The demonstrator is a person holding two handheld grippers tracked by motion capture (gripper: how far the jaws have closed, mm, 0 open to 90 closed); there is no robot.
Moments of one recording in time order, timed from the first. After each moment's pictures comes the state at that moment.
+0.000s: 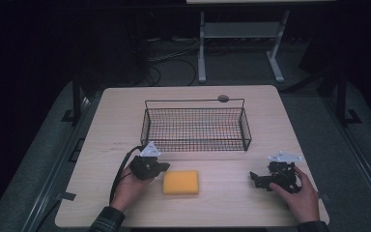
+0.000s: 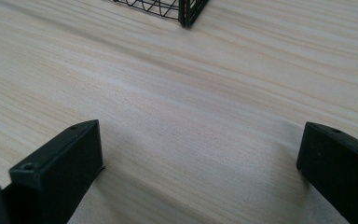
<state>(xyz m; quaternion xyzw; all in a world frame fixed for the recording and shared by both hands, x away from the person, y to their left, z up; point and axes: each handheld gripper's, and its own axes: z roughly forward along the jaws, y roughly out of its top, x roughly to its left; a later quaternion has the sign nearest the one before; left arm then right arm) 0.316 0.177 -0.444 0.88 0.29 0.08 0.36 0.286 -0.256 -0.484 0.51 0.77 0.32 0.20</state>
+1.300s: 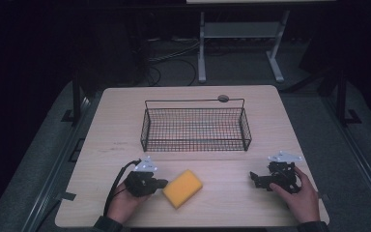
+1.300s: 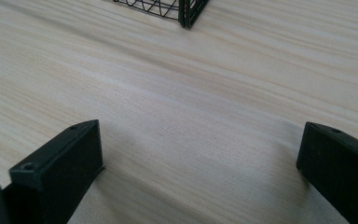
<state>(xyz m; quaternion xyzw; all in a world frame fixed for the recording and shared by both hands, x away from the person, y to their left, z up) 0.270 0.183 -0.446 0.88 0.30 0.03 0.37 0.286 -0.256 -0.484 0.51 0.77 0.32 0.20</state>
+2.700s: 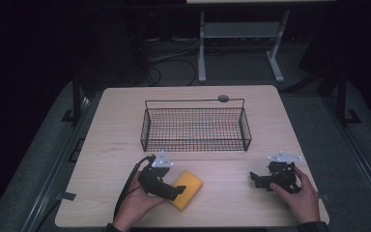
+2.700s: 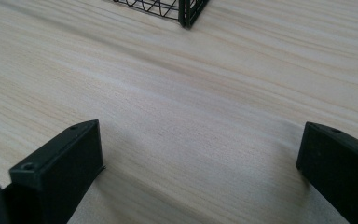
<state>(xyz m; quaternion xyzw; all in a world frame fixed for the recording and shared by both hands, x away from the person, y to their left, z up) 0.267 0.135 -0.416 0.88 0.31 0.06 0.34 0.286 -0.256 -0.484 0.51 0.77 0.32 0.20</state>
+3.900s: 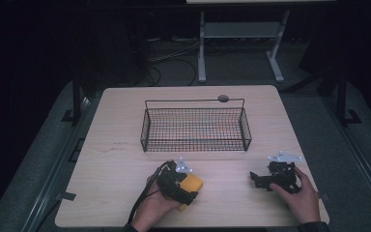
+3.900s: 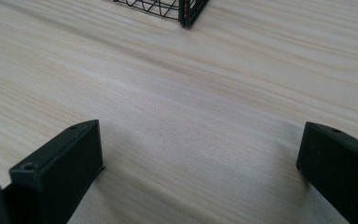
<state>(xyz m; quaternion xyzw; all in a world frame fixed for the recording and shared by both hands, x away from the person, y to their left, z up) 0.271 0.093 -0.448 0.91 0.30 0.06 0.29 0.286 -0.256 -0.484 0.51 0.77 0.32 0.20</state>
